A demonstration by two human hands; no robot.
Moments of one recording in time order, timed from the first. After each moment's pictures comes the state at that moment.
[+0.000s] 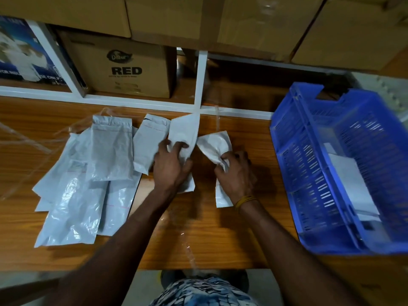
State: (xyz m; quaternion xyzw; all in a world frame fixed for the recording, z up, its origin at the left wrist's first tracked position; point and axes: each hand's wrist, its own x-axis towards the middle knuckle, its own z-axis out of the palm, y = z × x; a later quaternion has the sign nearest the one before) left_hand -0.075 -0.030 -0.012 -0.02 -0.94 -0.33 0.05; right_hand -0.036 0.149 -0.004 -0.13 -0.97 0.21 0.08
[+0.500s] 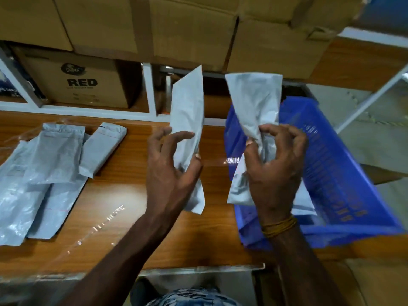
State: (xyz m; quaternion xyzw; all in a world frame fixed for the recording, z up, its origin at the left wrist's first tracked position) left_hand 0.045 0.125 0.114 -0.10 -0.82 -0.52 0.20; right_hand 0.076 0.296 0.151 -0.11 -0.85 0.29 0.43
